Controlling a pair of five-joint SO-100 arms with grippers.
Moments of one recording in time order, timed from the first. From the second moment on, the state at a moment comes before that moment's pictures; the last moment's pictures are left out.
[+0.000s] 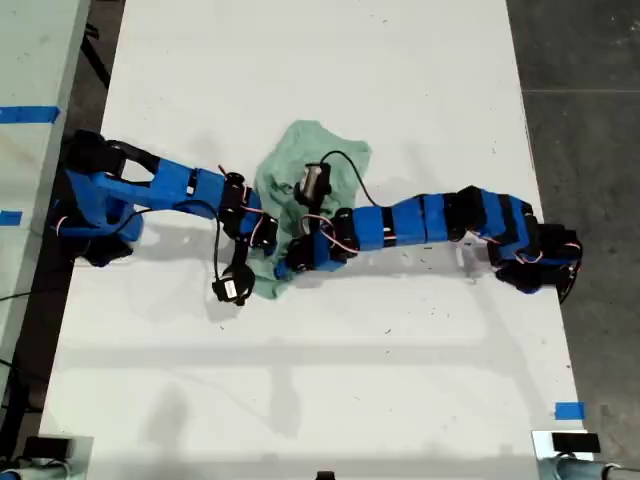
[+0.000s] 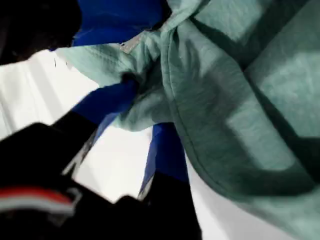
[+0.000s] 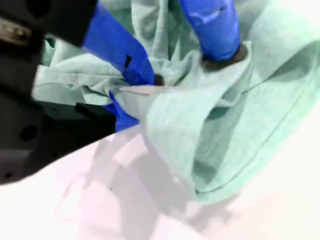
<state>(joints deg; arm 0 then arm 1) 10.8 70.0 93.8 54.1 5.8 0.4 36.8 41.4 58.5 -15.7</state>
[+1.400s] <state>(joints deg) -0.7 65.1 44.7 79.3 41.0 6.1 89.3 70.7 90.2 -38.4</state>
